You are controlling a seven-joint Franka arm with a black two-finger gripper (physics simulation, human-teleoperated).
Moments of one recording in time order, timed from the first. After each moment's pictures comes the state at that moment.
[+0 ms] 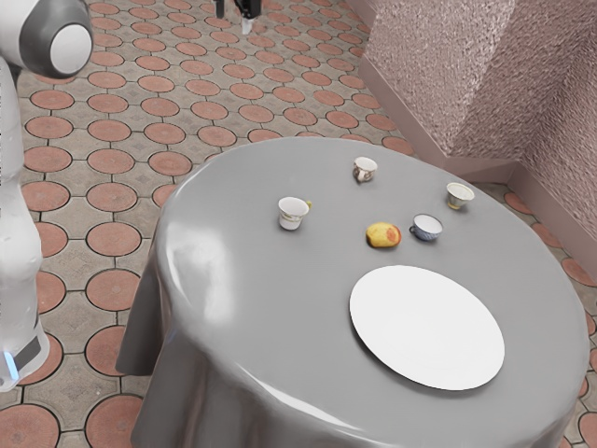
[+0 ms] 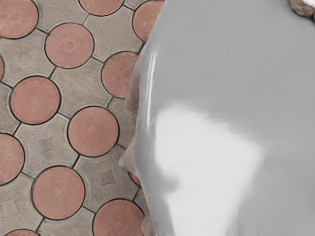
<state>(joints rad) 0.34 -0.01 0.41 -1.39 -0.06 1.54 0.23</state>
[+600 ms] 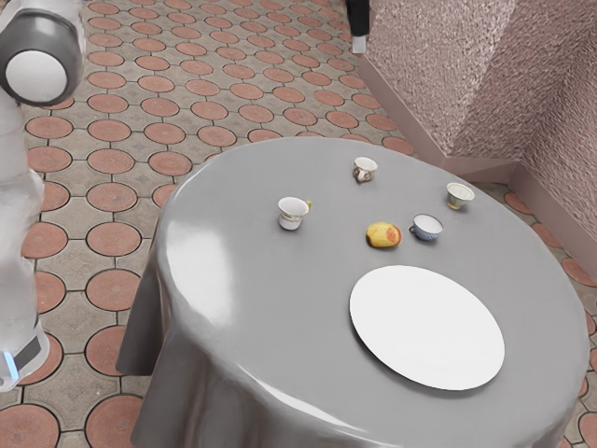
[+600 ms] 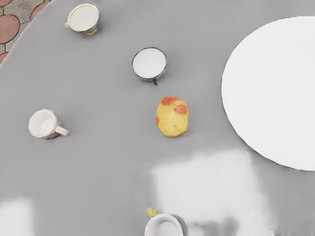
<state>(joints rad) -0.30 0.02 0.27 -1.04 0.10 1.40 0.28</state>
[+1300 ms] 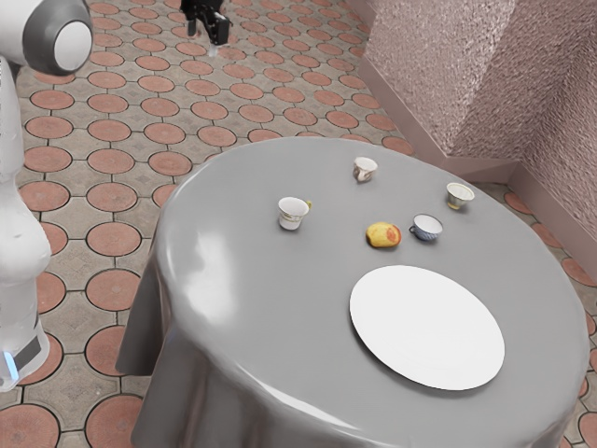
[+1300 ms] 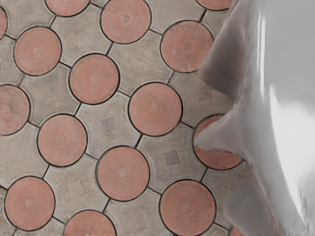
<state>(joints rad) 0.56 0.00 0.31 -1.60 0.08 1.74 0.36</state>
